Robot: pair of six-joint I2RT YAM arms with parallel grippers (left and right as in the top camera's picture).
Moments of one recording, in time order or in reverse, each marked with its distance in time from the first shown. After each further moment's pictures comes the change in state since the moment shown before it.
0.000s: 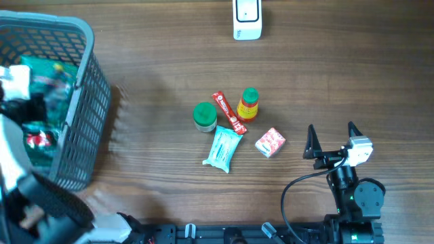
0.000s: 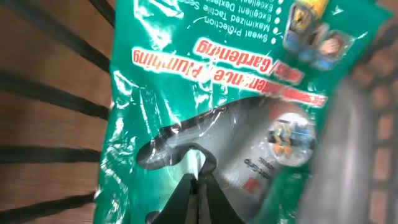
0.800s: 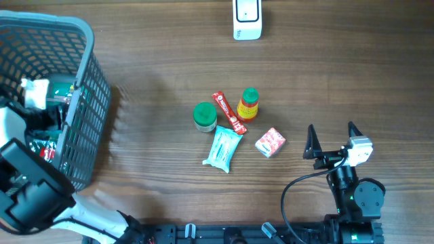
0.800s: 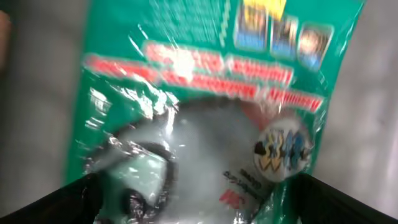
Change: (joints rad) left arm 0.004 0.249 0.006 -0.068 0.021 0.082; right arm 0.000 0.000 0.000 0.000 0.000 0.000
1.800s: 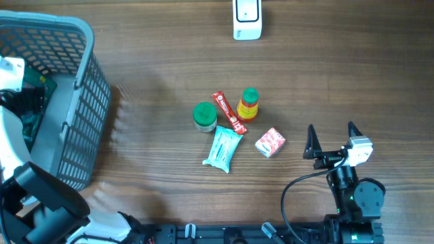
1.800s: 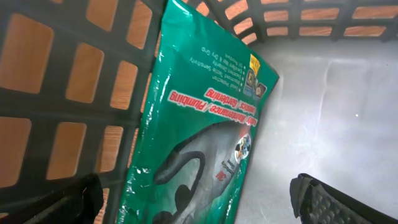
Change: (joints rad) left arm -0.037 -0.181 0.059 0.154 -0.266 0.067; right arm 0.000 0.000 0.000 0.000 0.000 0.000
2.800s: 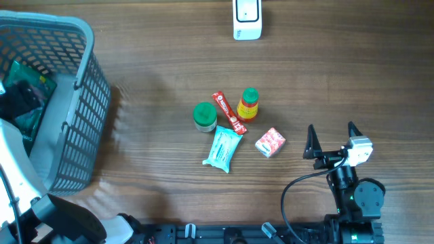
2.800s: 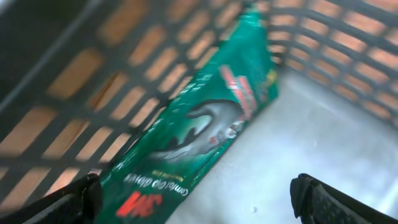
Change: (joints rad) left arm 0.000 -0.182 0.001 -0.151 -0.070 -0.436; right arm 0.000 0.000 0.000 0.000 0.000 0.000
